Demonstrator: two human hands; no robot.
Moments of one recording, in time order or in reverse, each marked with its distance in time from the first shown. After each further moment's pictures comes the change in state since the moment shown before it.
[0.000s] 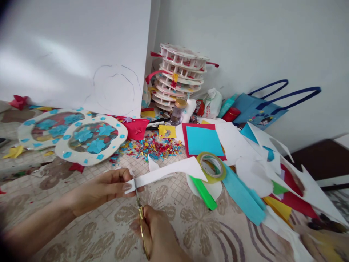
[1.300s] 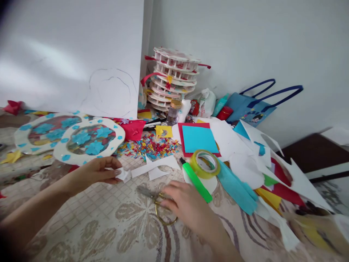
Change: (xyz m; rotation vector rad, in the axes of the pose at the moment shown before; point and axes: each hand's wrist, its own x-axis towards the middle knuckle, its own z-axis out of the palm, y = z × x) left_hand 0.005 0.025 -0.045 0.469 0.268 0.028; right_hand -0.004 -0.064 -0.095 -0.892 -0.044 -0.322
